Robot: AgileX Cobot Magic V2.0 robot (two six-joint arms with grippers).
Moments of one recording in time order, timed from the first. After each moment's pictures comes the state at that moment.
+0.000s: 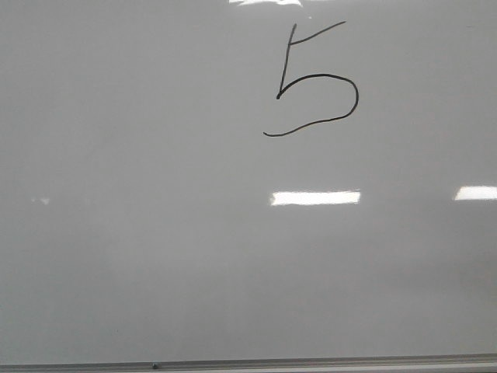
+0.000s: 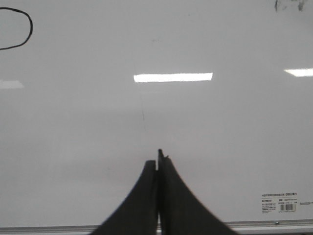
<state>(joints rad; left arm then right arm) 0.09 -0.01 0.01 -0.01 0.17 -0.01 -0.02 -0.01 0.03 0.05 0.24 0.01</state>
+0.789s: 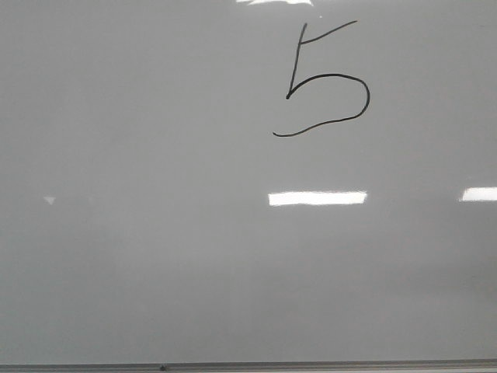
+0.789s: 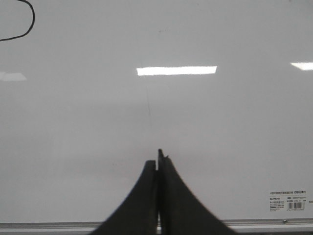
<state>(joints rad) 0.09 -0.01 0.01 -0.01 0.17 -0.01 -0.03 -0.01 0.03 0.05 0.27 0.02</state>
